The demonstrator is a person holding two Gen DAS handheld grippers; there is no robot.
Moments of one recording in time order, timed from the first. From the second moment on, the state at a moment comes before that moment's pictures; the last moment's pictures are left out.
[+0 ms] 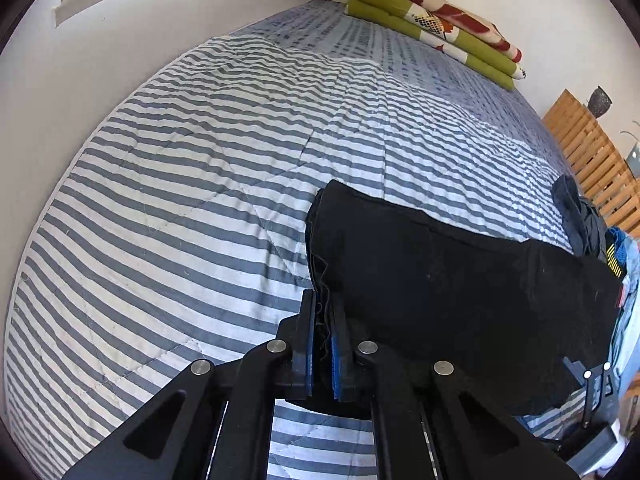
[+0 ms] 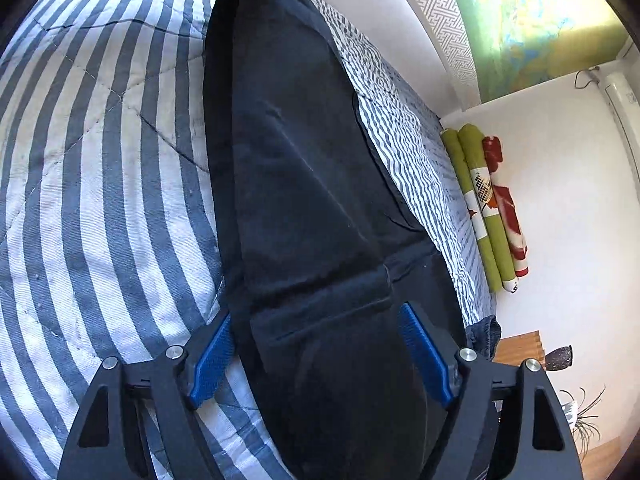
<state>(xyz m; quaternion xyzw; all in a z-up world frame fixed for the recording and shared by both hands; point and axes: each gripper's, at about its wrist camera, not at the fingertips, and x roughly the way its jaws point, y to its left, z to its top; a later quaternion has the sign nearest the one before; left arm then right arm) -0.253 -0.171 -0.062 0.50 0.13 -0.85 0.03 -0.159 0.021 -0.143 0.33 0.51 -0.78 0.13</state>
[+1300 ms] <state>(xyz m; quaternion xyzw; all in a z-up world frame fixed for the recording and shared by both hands) -0.084 -0.248 -0.126 0.55 0.13 -0.82 0.09 -0.002 0.070 -0.048 0.43 0.26 -0.83 0.25</state>
